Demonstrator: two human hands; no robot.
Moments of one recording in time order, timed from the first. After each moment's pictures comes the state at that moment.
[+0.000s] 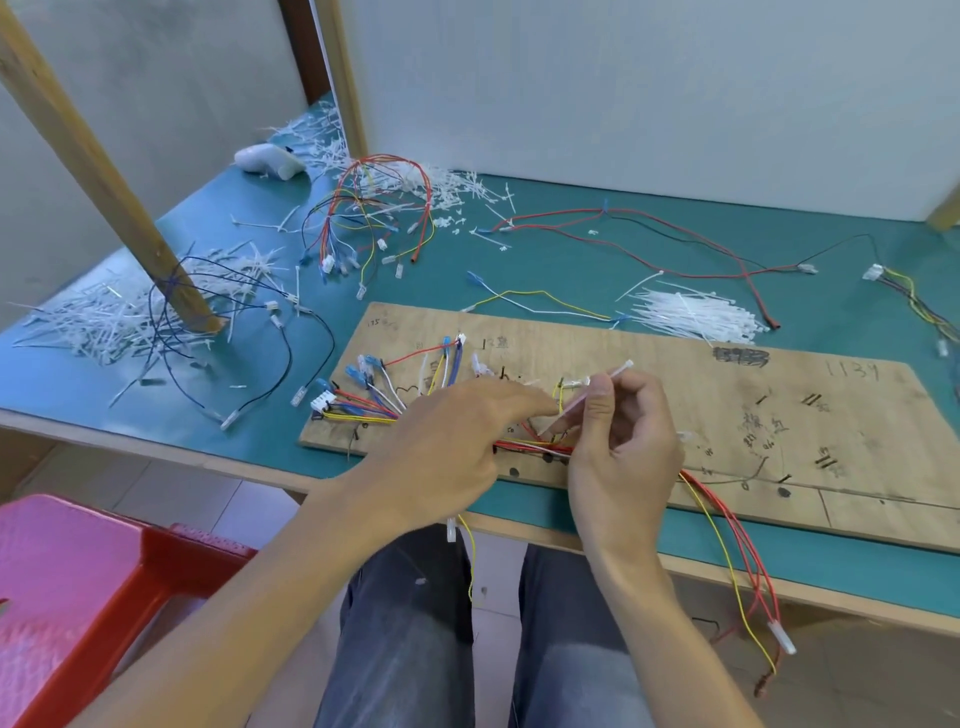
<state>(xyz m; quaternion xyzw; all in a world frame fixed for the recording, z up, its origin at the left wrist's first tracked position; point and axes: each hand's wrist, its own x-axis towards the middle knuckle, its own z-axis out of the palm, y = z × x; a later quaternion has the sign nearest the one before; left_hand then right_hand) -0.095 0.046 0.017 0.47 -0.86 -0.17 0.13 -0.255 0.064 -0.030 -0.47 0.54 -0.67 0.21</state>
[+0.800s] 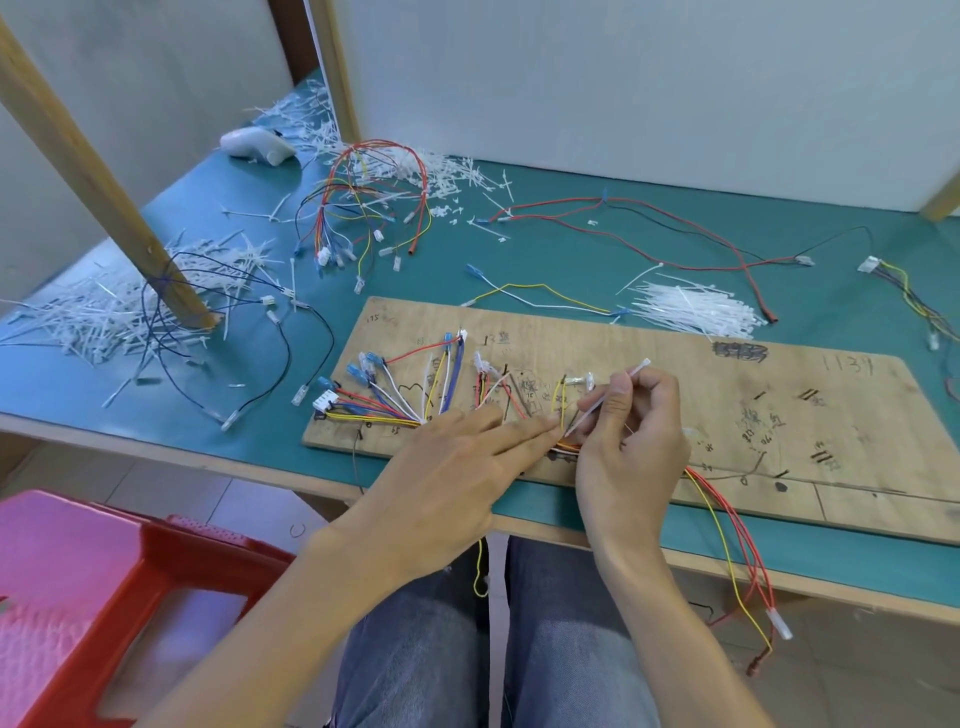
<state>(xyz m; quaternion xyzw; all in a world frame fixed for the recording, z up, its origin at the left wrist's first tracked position) -0.085 0.068 0.004 0.39 -0.92 -0.05 0.06 -0.256 0.057 -0.032 -0.45 0.60 -0.64 0.16</state>
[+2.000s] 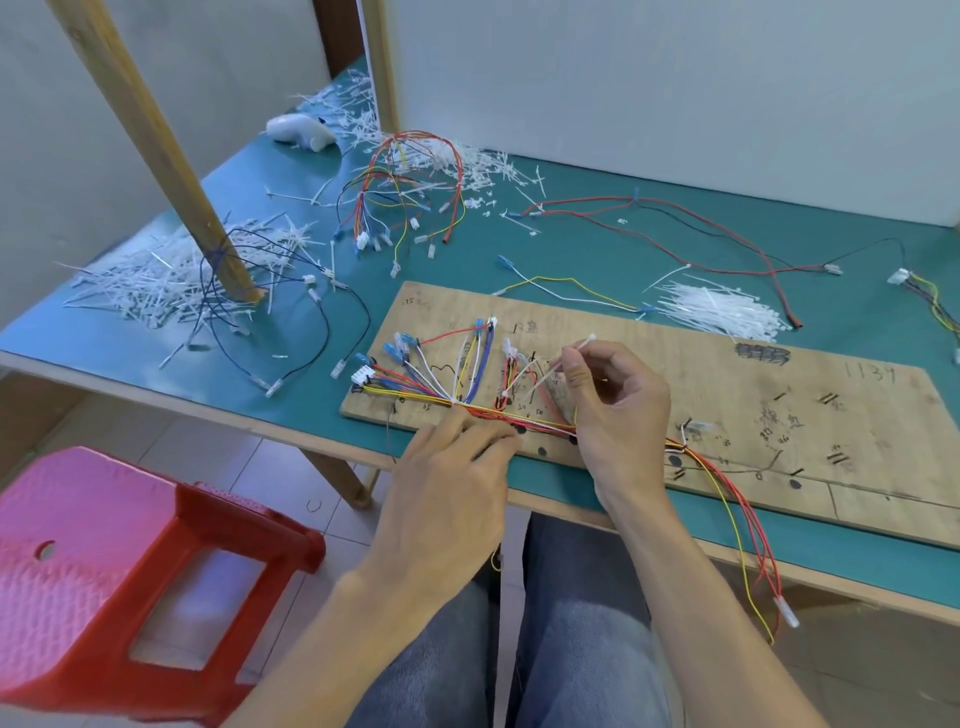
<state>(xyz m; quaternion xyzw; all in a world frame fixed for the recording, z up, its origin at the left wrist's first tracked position) -0.081 0.112 -0.025 0.53 -0.80 -0.01 0.27 -0.251 0.039 -0.028 -0.52 0.52 -0.60 0.32</state>
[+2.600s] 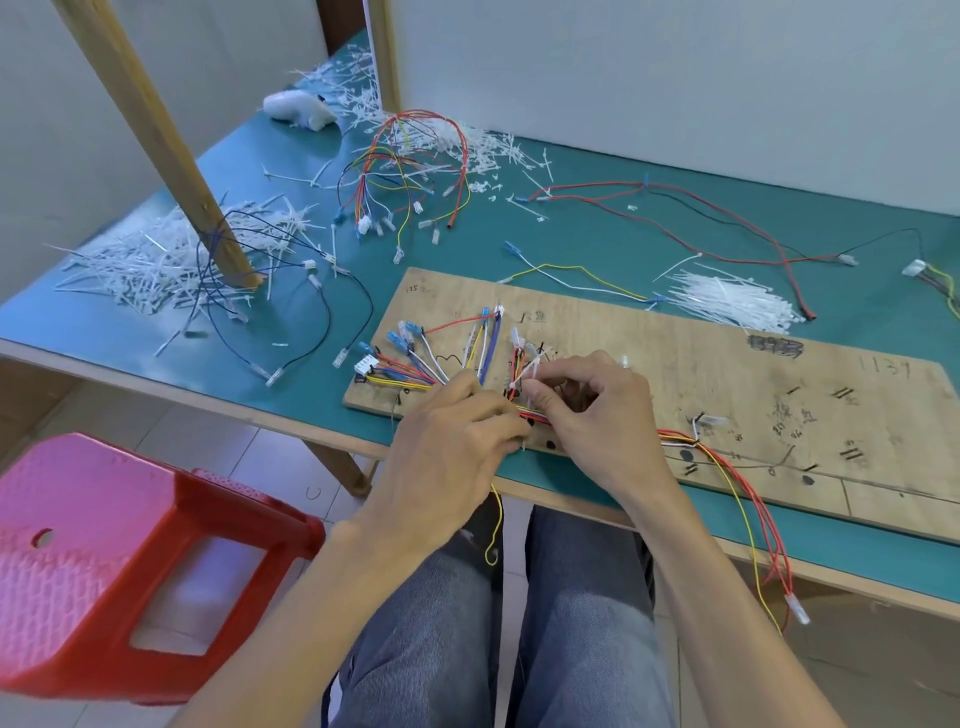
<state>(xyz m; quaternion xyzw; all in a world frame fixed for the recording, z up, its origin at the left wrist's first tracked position) -0.065 0.083 -0.021 0.47 -0.83 -0.05 0.30 -0.250 0.039 -0.027 -0.66 0.57 -0.40 0.27</state>
